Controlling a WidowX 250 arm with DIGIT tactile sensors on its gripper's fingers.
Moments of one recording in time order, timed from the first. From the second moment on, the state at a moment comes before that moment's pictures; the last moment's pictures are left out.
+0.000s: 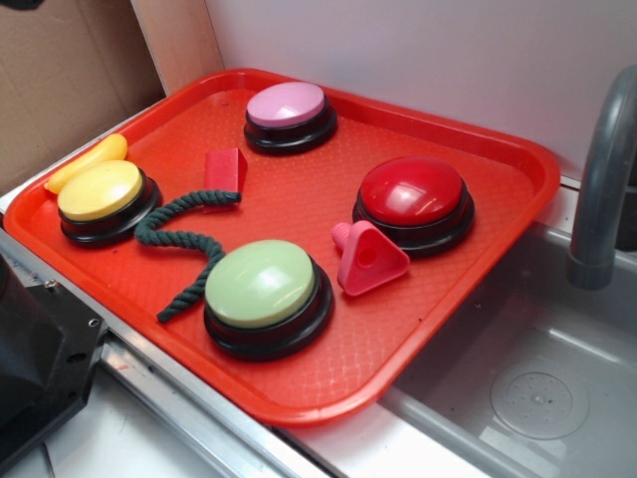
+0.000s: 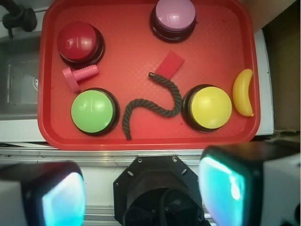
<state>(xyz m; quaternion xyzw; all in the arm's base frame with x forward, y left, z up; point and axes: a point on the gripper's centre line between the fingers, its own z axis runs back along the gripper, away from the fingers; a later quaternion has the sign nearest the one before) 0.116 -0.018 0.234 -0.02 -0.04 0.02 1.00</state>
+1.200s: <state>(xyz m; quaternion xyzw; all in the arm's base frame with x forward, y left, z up) 0.195 0.003 0.126 0.00 -0.01 0.23 0.97</state>
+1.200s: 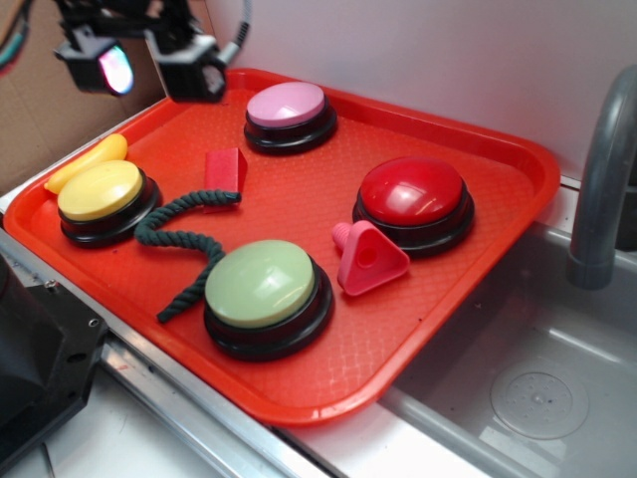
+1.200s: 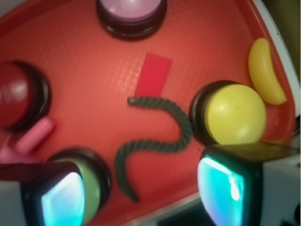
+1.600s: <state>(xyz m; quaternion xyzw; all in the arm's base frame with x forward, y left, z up) 0.216 0.023 0.086 0.02 -0.04 0.29 0.96</state>
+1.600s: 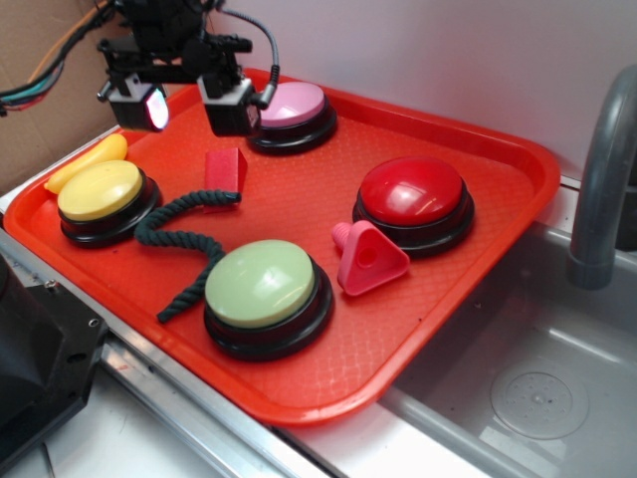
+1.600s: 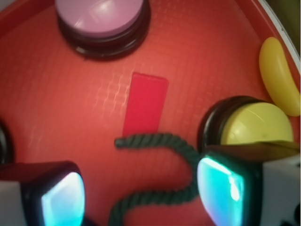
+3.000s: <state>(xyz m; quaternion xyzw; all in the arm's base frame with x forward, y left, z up) 0.247 0.042 0.019 0.03 -0.07 0.31 0.95</state>
